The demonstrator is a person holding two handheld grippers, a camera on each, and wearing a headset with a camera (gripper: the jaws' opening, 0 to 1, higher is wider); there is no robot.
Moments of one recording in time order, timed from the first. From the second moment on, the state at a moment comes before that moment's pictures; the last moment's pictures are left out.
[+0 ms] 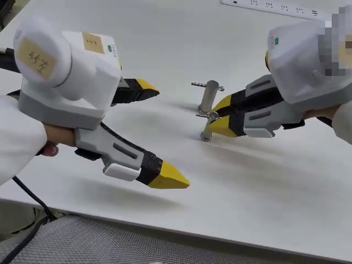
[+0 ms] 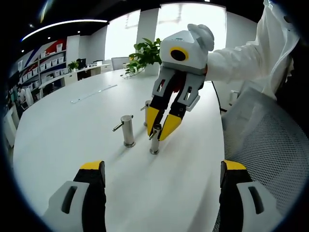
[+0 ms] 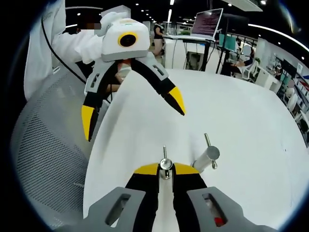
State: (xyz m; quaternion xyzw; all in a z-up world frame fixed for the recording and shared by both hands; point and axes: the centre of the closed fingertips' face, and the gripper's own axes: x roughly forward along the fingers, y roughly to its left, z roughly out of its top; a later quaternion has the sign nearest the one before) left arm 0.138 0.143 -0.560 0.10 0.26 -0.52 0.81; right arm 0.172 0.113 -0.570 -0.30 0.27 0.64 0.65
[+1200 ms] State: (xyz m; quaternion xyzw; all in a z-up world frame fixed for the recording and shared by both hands) left arm 0.133 0.139 -0.563 0.10 0.29 -0.50 0.81; right arm 0.215 -0.020 -0.558 -0.30 0.28 0.59 0.70
